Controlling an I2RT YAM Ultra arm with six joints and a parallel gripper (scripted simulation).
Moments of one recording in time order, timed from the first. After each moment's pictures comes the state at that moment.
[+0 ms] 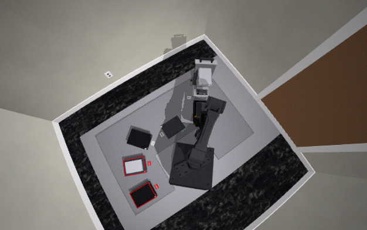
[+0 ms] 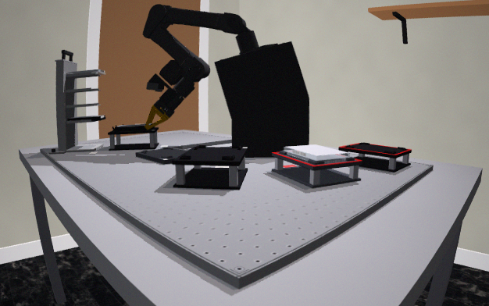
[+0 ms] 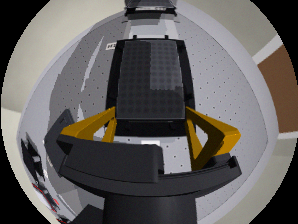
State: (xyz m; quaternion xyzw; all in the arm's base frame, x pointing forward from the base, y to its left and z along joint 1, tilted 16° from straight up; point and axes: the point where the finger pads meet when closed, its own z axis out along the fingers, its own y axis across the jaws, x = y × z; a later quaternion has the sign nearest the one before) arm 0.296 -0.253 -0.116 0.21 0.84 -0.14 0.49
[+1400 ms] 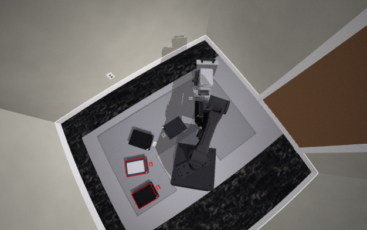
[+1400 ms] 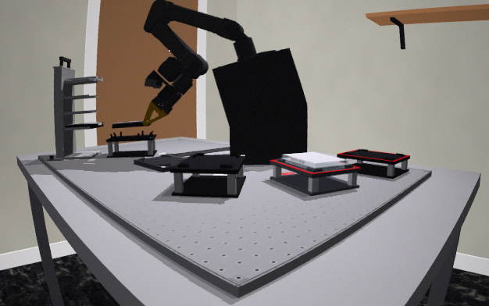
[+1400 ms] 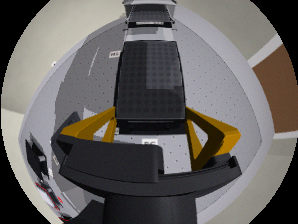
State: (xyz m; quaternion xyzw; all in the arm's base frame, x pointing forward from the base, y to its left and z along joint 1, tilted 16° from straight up) arm 0.288 -0.248 -0.082 0.21 0.84 -0.14 0.49
